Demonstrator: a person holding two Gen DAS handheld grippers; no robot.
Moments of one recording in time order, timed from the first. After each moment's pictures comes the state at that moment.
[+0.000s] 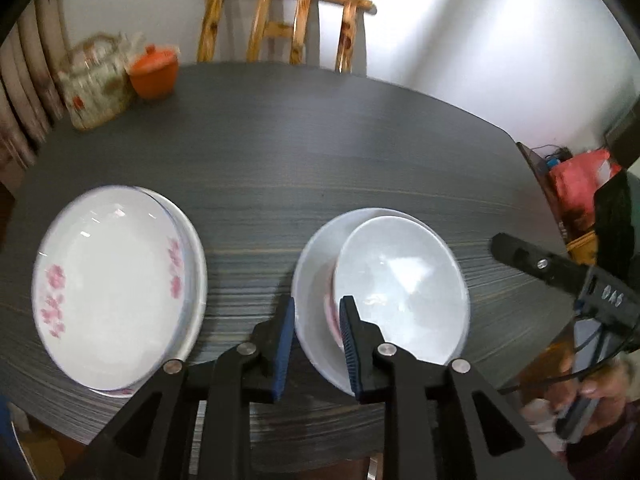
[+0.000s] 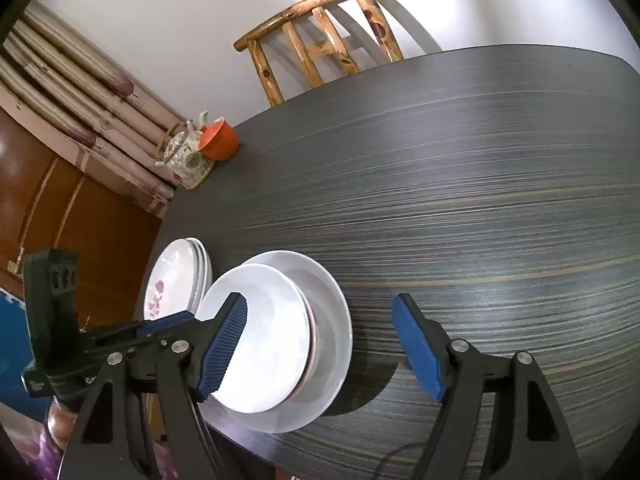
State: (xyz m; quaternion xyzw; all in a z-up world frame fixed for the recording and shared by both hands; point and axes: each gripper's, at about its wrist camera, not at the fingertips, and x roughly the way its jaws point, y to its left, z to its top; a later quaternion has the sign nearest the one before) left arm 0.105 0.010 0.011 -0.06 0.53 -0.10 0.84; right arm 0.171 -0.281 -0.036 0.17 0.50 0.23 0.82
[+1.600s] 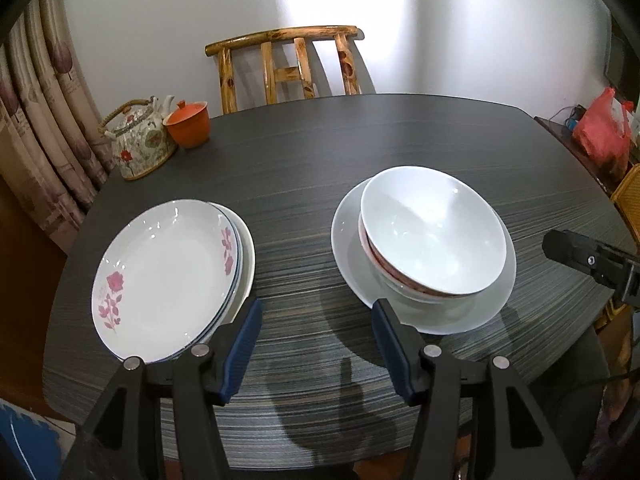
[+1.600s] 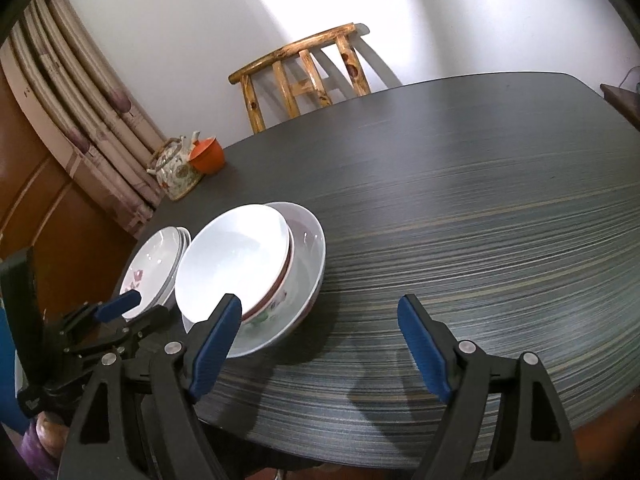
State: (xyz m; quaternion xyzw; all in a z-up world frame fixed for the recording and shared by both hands) left arm 0.031 -0.002 -0.014 0.05 0.45 -0.05 0.89; right arm 0.069 -0.293 -0.050 0.14 0.41 0.16 0.88
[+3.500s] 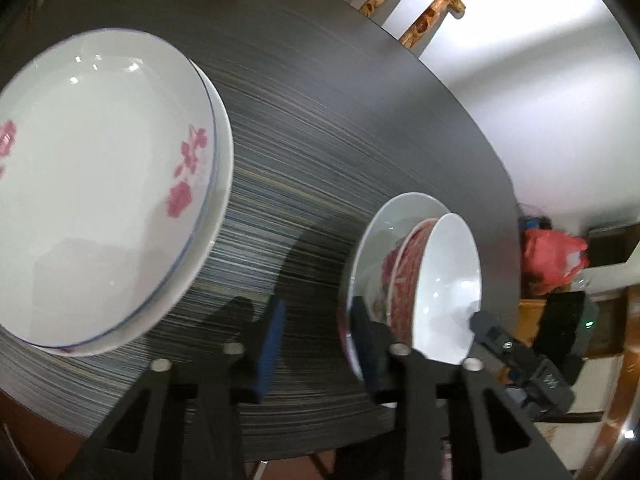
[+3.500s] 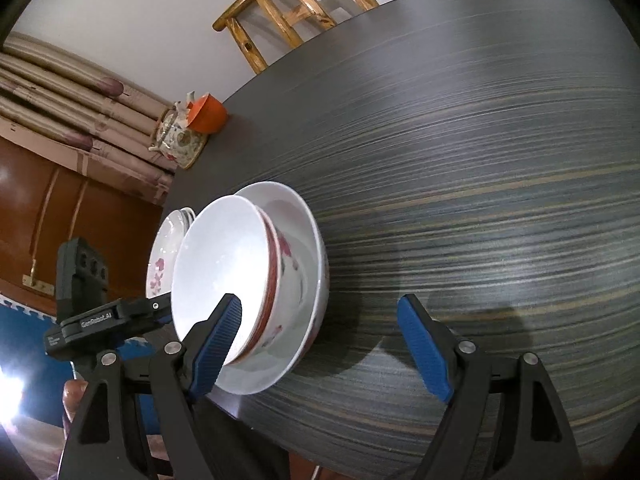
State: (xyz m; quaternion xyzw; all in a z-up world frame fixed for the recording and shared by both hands) left arm 0.115 0.057 -0.071 -0.29 0.60 -0.10 0.73; right arm 0.154 -0.292 -0.090 0.22 0.54 0.24 0.77
